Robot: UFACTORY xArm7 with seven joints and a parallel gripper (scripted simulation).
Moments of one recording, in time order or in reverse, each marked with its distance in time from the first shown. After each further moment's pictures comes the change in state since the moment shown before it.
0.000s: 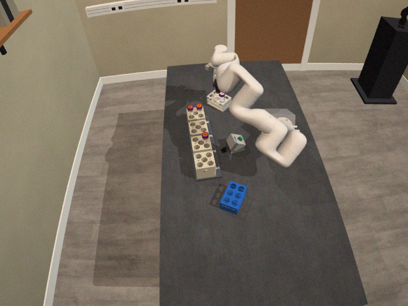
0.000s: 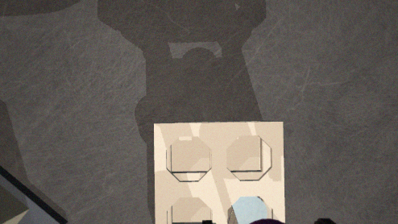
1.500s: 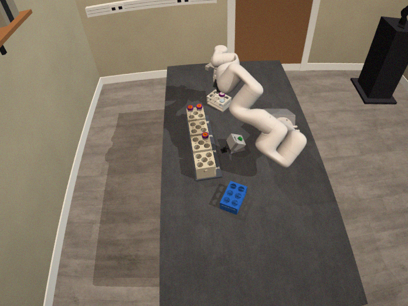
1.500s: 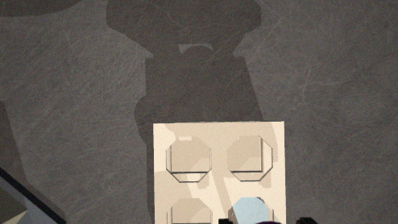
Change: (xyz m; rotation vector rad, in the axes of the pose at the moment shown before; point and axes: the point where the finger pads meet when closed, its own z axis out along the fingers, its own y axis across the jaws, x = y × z) arm 0.000 0.000 0.002 0.000 0.000 0.000
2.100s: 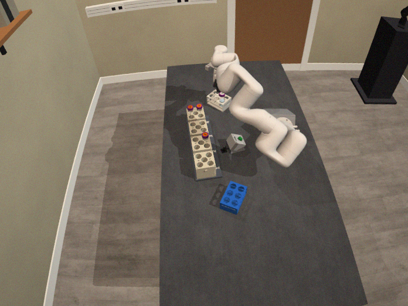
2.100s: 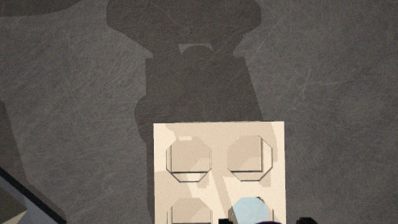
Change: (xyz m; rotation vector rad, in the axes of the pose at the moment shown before) arm 0.000 0.000 0.000 0.000 0.000 0.000
